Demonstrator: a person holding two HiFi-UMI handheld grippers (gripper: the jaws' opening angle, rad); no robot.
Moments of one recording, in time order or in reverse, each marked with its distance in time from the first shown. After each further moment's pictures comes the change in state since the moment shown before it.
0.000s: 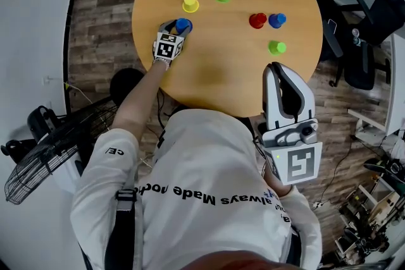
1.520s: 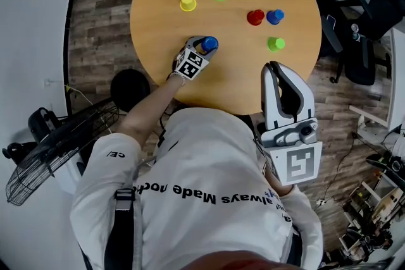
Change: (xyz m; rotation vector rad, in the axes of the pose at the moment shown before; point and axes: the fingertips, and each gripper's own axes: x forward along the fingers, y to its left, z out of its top) left arm -0.001 -0.159 -0.010 0.251 0.002 -0.268; right arm -0.010 -0.001 0.001 -0.004 -0.003 -0.009
